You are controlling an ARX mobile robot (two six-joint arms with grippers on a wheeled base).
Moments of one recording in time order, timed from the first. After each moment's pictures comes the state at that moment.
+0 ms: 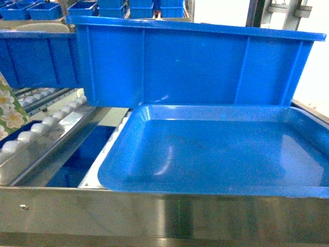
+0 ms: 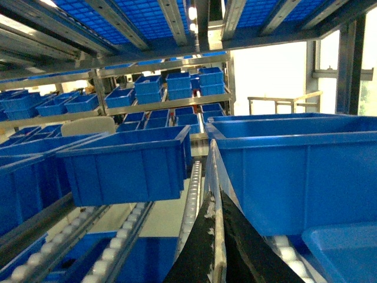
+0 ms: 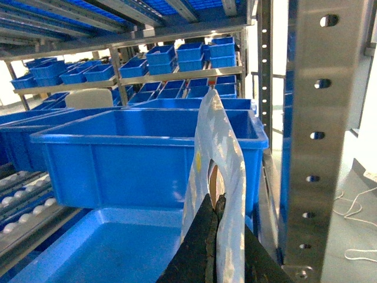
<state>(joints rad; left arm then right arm) -0.21 0.73 0.22 0.73 -0.24 0.15 -0.01 0.50 0.39 0.20 -0.19 0.17</state>
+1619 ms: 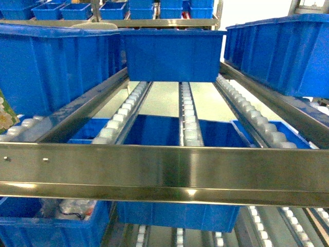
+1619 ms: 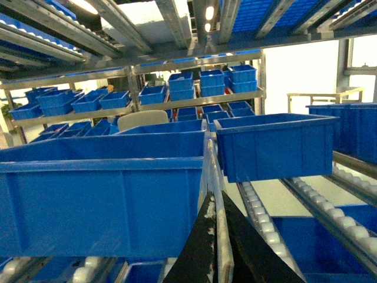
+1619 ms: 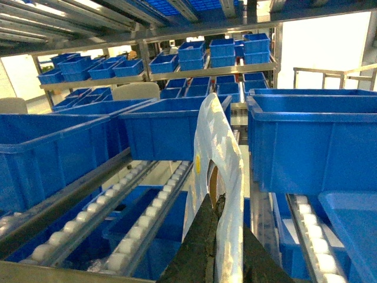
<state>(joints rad) -0.21 0.72 0.22 0.73 -0.24 0.16 -0.01 0.50 0.39 0.20 -0.19 0.17</state>
